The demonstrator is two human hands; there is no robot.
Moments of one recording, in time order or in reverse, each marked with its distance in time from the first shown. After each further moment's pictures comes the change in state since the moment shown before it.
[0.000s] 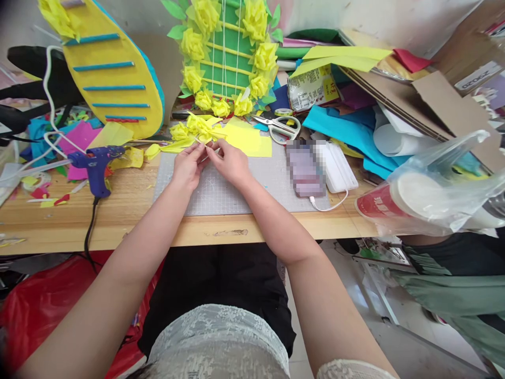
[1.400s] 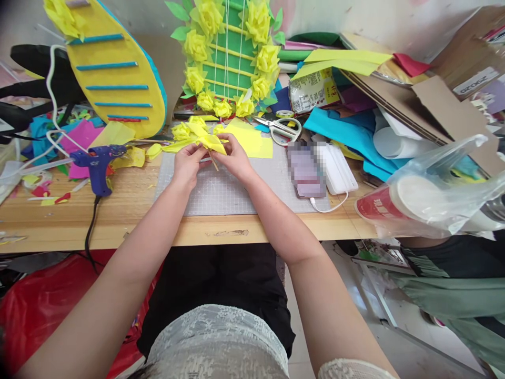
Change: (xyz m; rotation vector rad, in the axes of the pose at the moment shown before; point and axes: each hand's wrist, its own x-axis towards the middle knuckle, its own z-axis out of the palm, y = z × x) left_hand -0.001 0.005 0.001 0.161 0.072 0.062; right_hand 0.011 0.012 -0.001 0.697 -0.106 0.048
